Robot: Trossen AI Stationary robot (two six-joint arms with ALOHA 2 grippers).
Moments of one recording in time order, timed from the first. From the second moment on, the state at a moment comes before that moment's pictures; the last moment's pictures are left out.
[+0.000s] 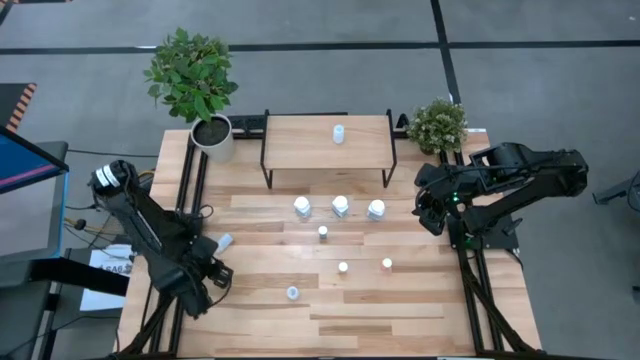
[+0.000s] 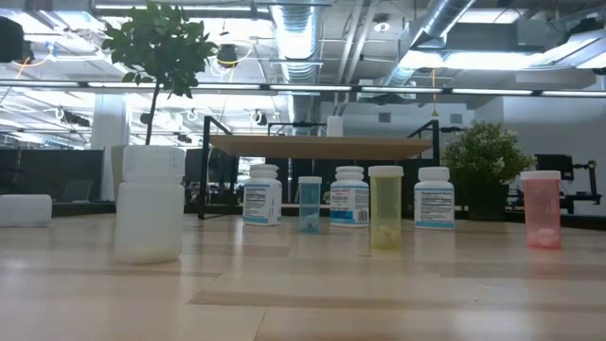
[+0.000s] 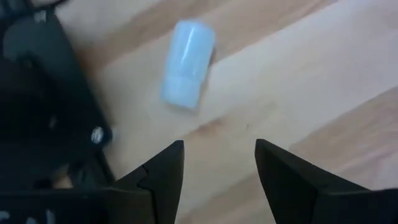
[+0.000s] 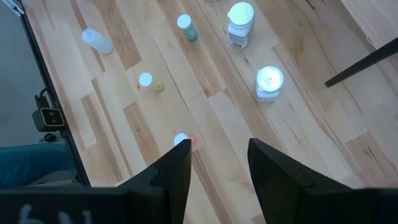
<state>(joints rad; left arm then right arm) -0.97 1.36 0.81 -1.22 -0.30 -2.12 0.20 1.14 1.50 -1.40 0.11 0.70</state>
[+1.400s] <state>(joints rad) -0.33 1.42 0.81 -1.19 -0.01 -1.04 0.20 1.14 1.50 -1.40 0.11 0.68</state>
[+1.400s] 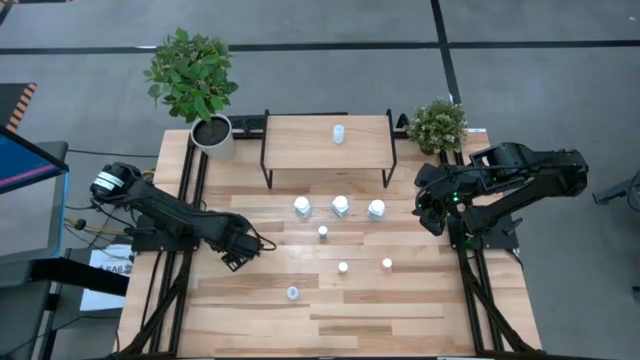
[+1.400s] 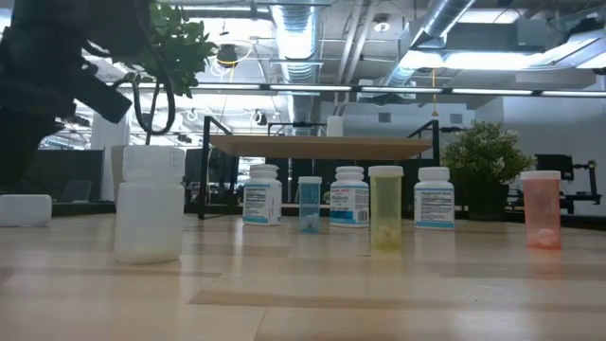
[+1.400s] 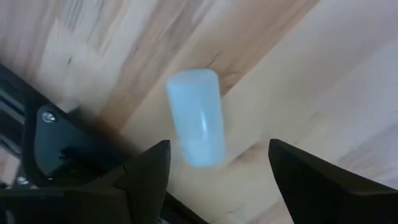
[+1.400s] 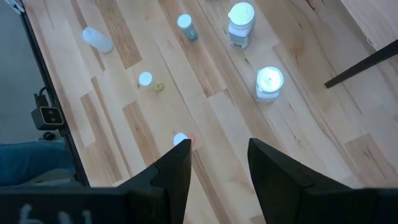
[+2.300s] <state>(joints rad) -0.24 1.39 0.60 -0.92 0.14 -0.95 0.20 1.14 1.50 -1.40 0.08 0.67</state>
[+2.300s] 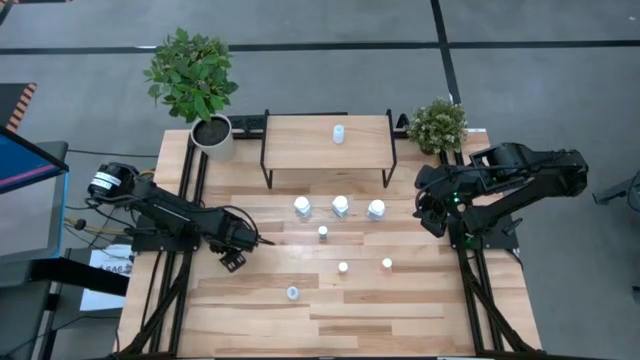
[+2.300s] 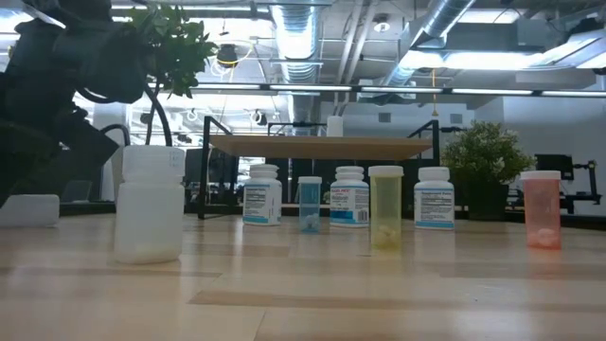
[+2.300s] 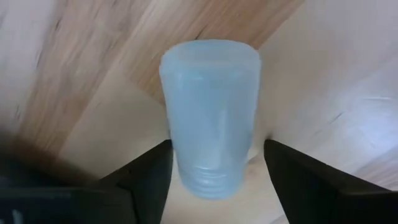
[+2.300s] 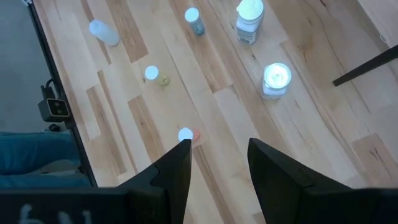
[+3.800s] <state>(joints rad) 0.00 1.85 1.86 -1.57 -0.11 -0.28 0.20 1.19 1.50 -1.40 0.08 0.65</state>
